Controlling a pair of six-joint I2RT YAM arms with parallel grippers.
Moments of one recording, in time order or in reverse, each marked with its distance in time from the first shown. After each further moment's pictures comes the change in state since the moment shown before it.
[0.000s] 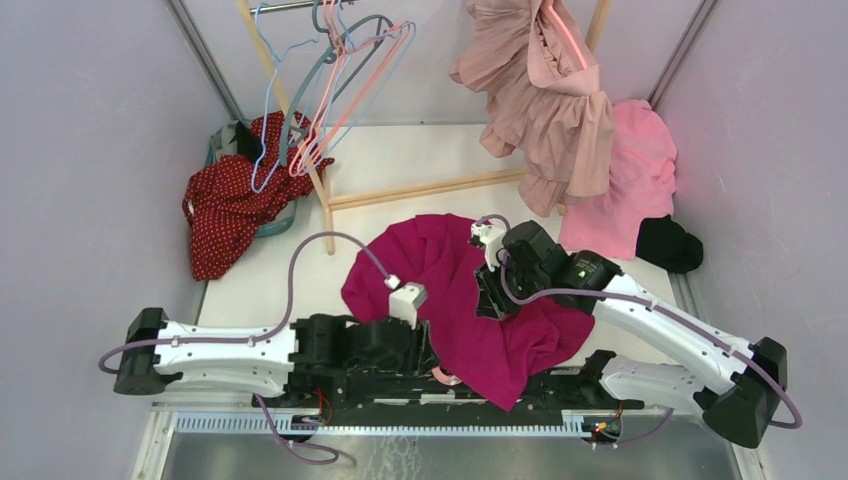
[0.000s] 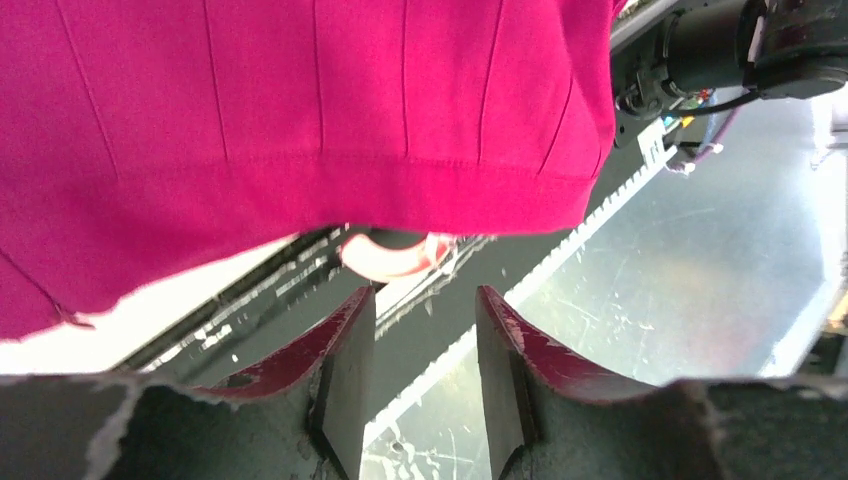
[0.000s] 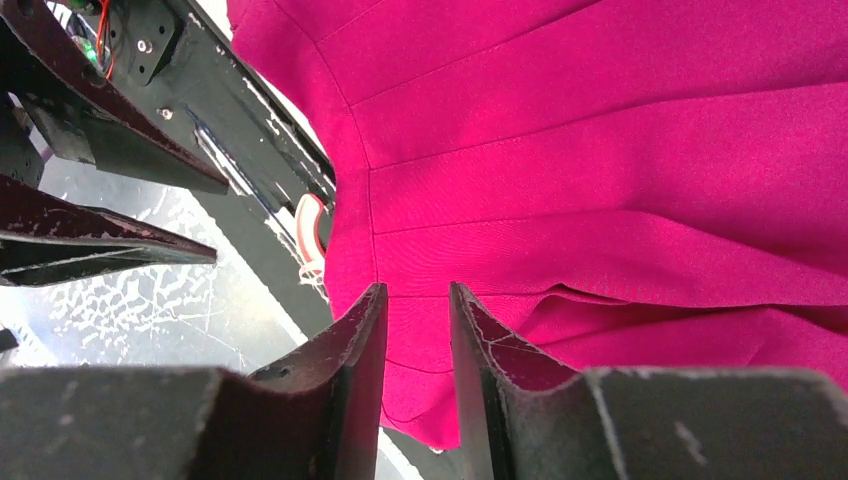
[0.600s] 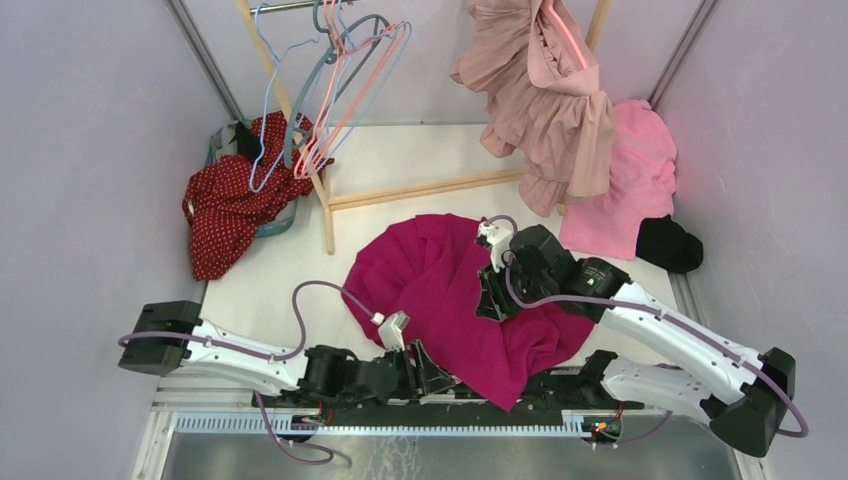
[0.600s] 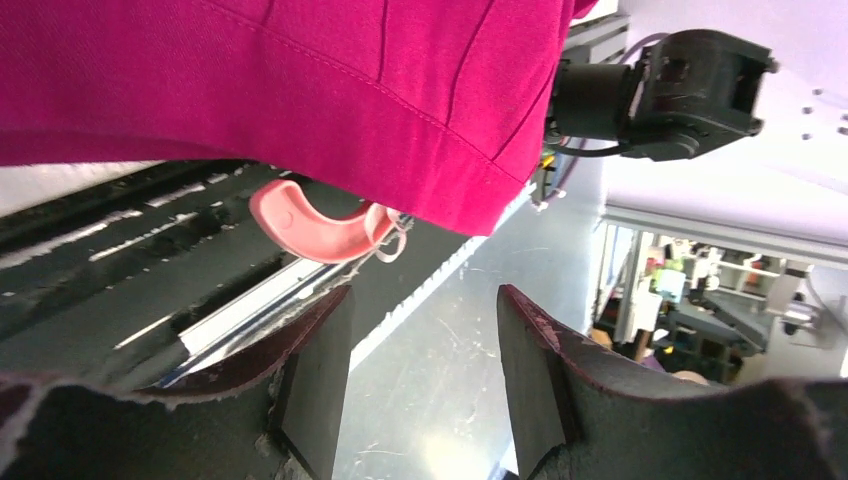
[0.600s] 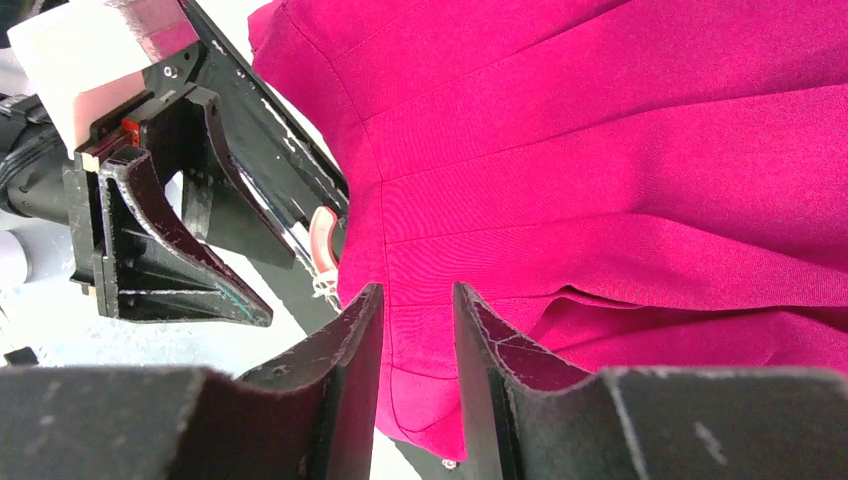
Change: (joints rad) left arm -0.219 -0.022 -0.431 0.592 -0.151 -0.560; right arm 0.000 -0.059 -0.052 0.058 0.016 0.060
